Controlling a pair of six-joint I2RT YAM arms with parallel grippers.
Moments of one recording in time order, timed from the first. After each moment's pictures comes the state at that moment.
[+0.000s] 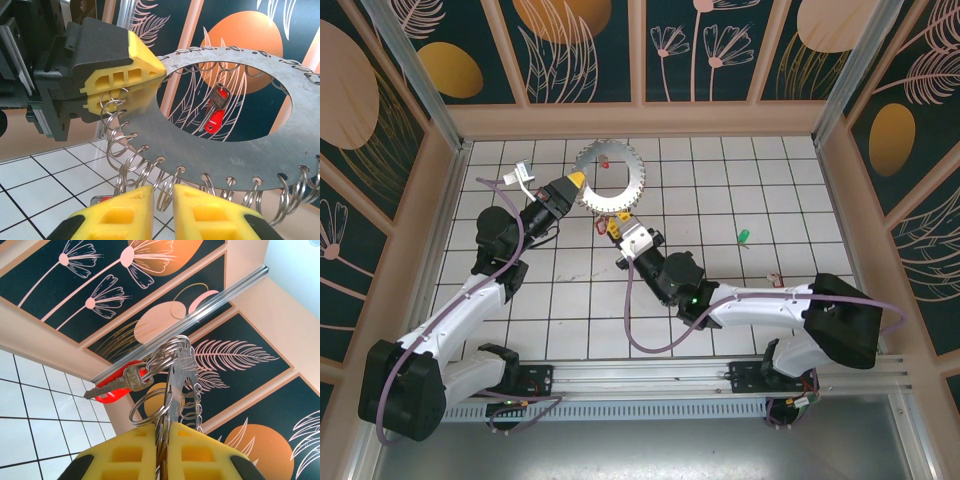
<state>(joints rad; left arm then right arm) -0.33 1.09 0.61 0.73 0.44 -1.13 1.17 1.43 0.70 0.94 0.51 -0.38</state>
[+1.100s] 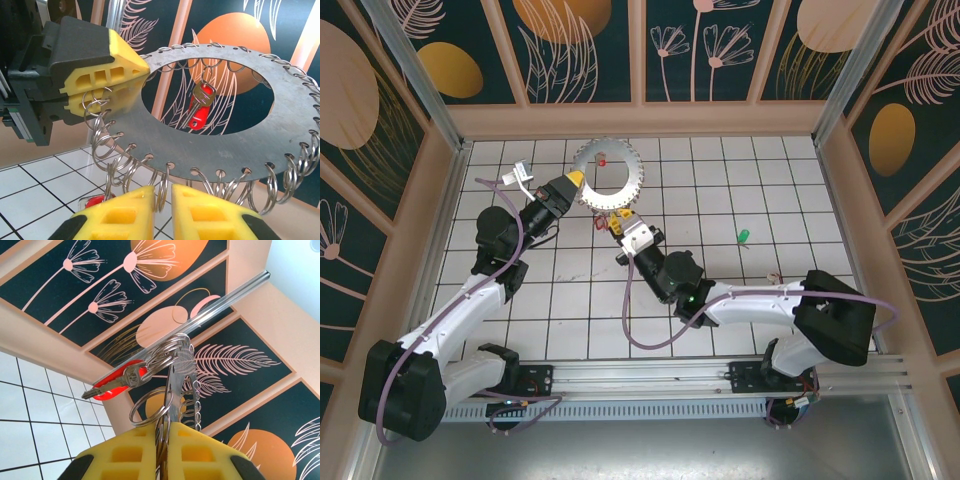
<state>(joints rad) -0.33 1.09 0.61 0.73 0.42 -1.14 1.15 1.47 0.70 1.02 0.53 -0.38</state>
